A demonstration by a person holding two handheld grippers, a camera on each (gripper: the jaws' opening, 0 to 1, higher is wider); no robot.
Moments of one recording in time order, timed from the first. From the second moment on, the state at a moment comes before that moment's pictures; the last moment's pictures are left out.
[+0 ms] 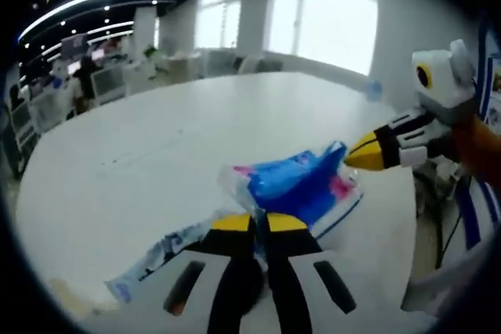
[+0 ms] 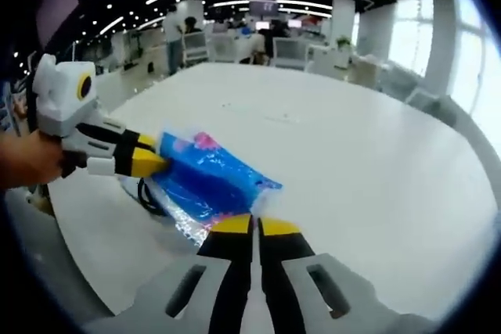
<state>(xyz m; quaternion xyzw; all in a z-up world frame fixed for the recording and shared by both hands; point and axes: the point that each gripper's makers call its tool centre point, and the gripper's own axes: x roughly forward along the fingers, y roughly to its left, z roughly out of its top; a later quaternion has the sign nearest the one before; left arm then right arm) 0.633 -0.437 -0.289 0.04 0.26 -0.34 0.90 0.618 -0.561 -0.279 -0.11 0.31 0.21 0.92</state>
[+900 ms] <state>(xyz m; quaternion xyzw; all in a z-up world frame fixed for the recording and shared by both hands) 0.655 -0.497 -0.345 0.06 0.29 -0.29 0.91 0.679 -0.614 -0.326 -0.17 0.31 0.25 0.90</state>
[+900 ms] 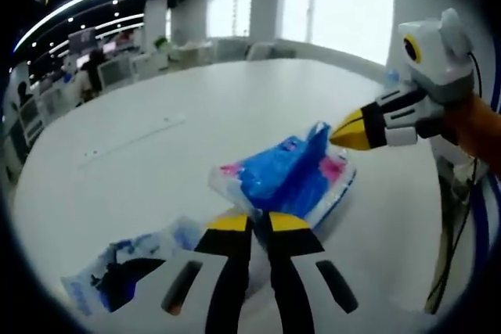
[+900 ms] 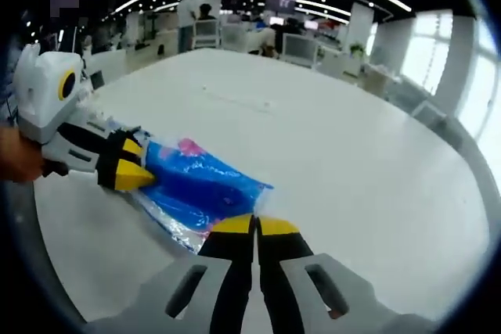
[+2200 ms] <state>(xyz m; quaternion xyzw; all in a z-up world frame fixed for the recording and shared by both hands) 0.657 -0.492 -0.377 0.07 0.34 -0.27 0.90 0.682 -0.618 -0.369 -0.14 0.34 0.25 0.90</state>
